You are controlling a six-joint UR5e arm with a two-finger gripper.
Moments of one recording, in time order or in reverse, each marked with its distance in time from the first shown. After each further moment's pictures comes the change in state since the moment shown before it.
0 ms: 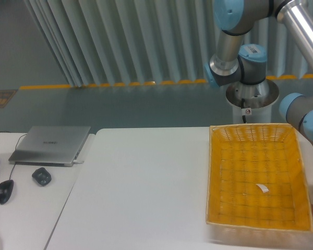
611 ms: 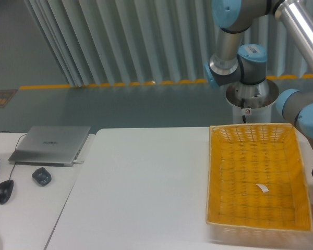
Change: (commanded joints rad) arm -0.014 0.044 -0.006 -0.009 -0.005 0.264
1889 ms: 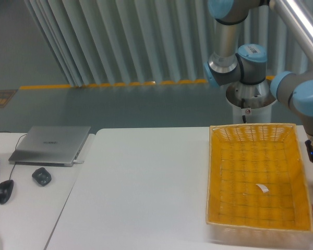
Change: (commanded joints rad) arm 0.001 0.109 -0.025 -0.083 -0.106 0.458
